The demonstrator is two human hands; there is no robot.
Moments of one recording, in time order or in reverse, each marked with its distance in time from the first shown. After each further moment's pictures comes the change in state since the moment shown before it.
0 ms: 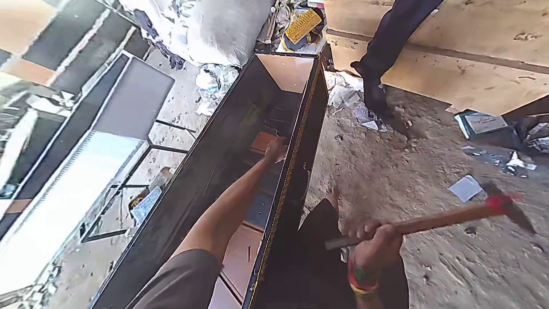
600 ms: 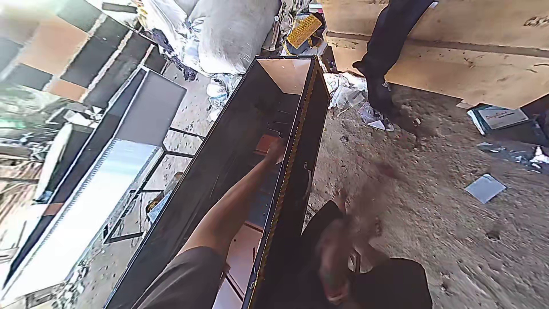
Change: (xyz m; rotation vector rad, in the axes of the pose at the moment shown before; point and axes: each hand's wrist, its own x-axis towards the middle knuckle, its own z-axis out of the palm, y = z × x) left_hand -0.016 0.016 -0.005 0.075 0.001 0.006; right_hand -0.043 0.045 -0.019 -0.336 -0.312 0.261
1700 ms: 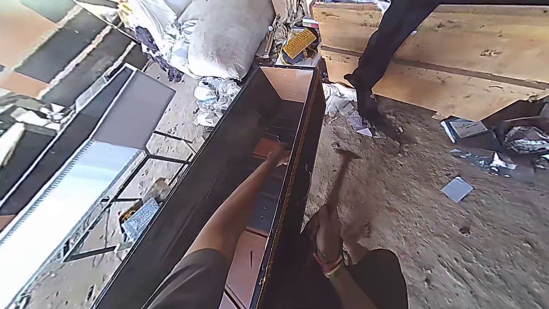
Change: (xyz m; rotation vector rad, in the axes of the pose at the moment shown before) left_hand 0.015 -0.027 0.006 -0.099 -0.072 0.049; right_hand 0.003 -0.005 0.045 -0.051 -0.046 0.201
